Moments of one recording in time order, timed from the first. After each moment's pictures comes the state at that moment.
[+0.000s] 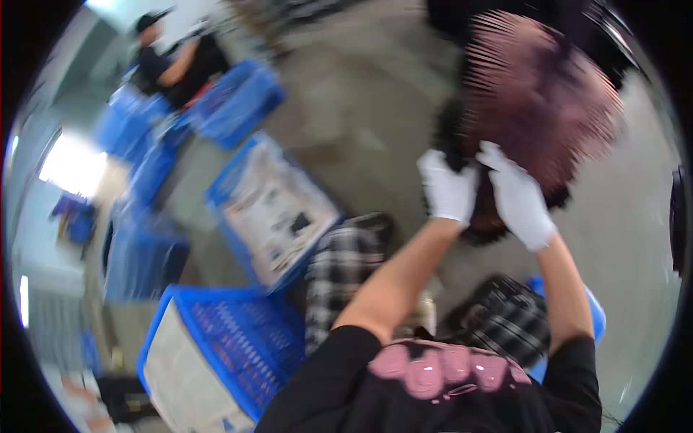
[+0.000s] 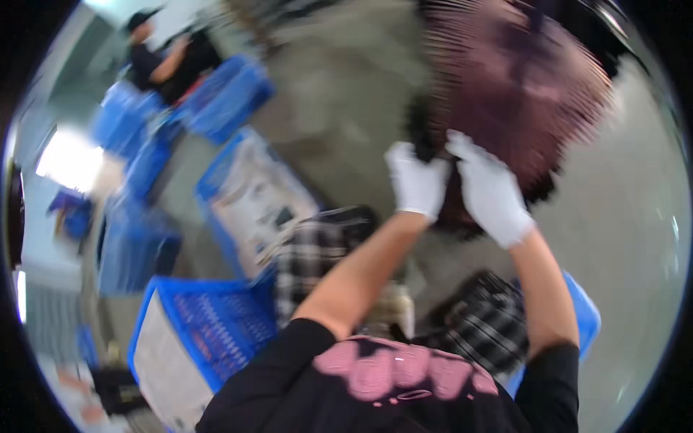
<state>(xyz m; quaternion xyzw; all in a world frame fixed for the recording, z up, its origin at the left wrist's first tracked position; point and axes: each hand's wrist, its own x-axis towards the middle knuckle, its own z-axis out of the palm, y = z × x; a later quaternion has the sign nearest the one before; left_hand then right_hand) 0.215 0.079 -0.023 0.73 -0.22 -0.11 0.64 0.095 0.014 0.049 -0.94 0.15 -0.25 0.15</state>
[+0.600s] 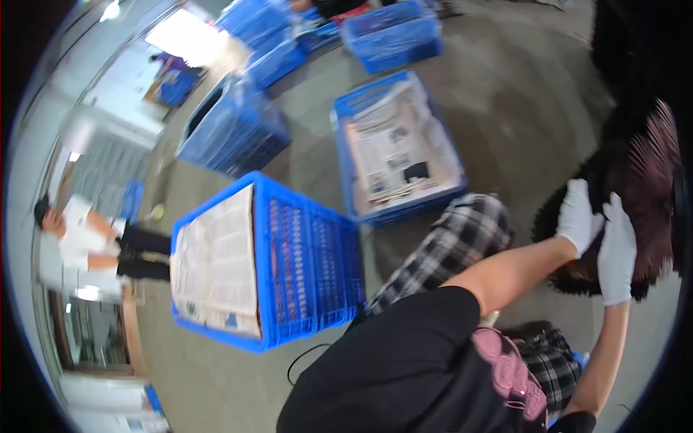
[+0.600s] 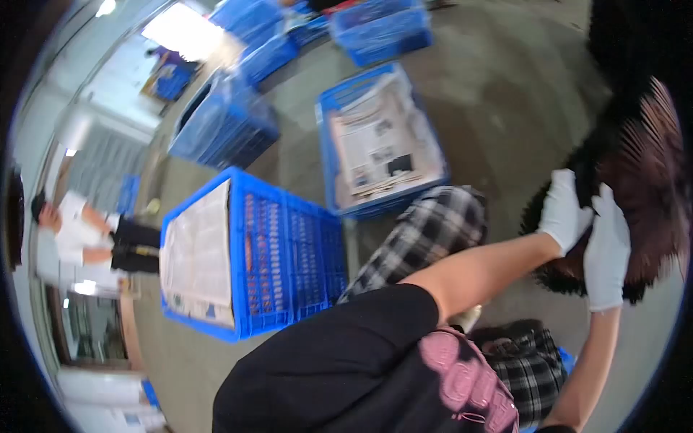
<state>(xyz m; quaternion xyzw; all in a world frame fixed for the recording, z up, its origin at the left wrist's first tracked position) 0.227 0.152 0.017 0.75 -0.17 -0.06 0.63 0.136 0.113 0.112 -0.96 0.18 -0.17 0.15</state>
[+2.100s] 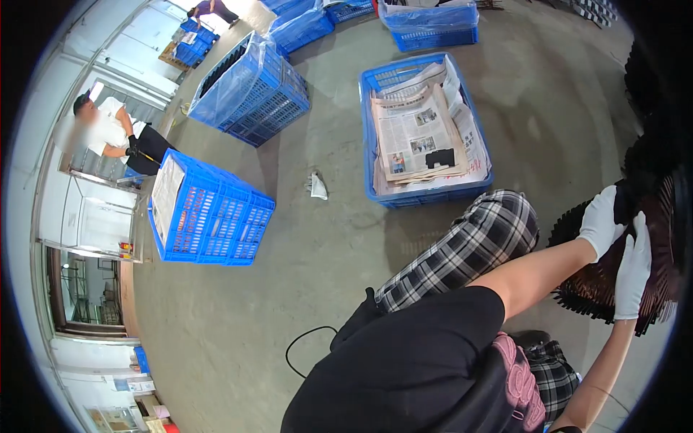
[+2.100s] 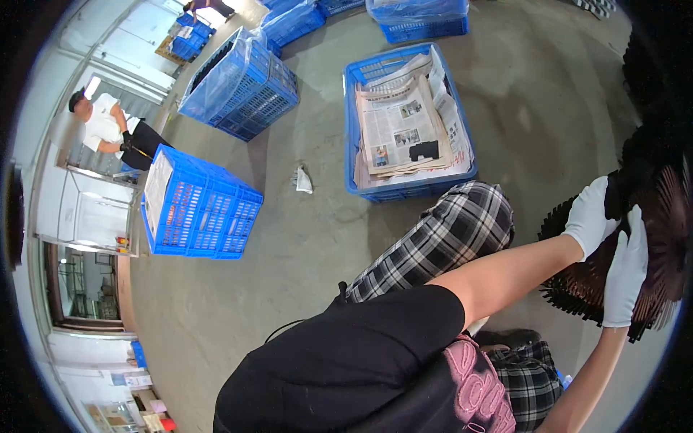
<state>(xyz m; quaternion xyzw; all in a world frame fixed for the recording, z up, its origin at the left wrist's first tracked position) 0.289 -0.069 -0.139 0.77 -0.15 -0.06 0.62 0.184 -0.146 -0.079 -0.96 0.13 -0.22 0.10</state>
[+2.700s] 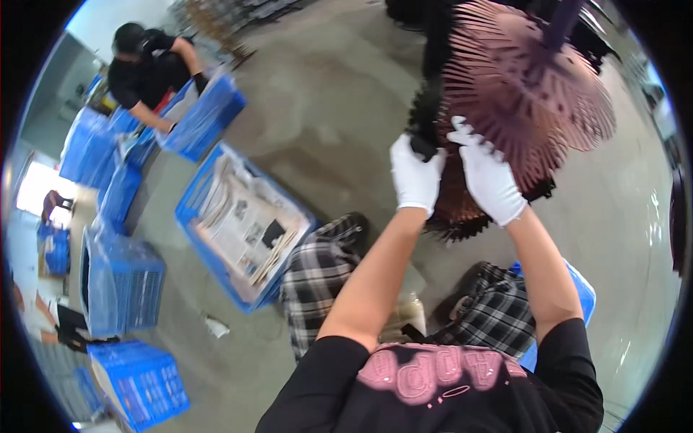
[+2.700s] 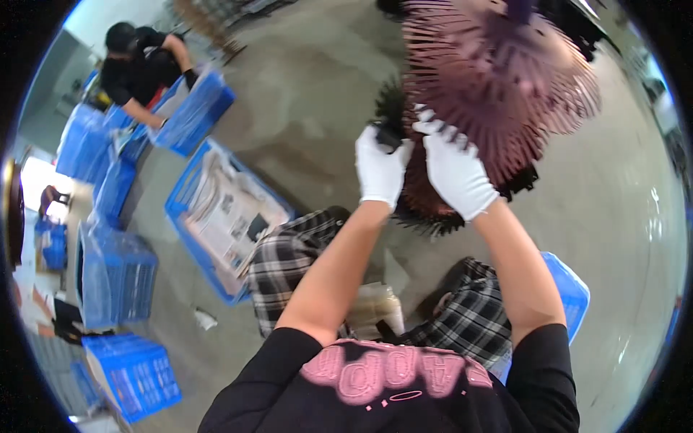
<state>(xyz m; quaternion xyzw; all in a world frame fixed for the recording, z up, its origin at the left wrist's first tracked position) 0.251 -0.049 -0.103 0.68 -0.27 -0.04 0.68 0.134 -0.125 -0.056 -0.91 0.25 -0.11 -0.31</state>
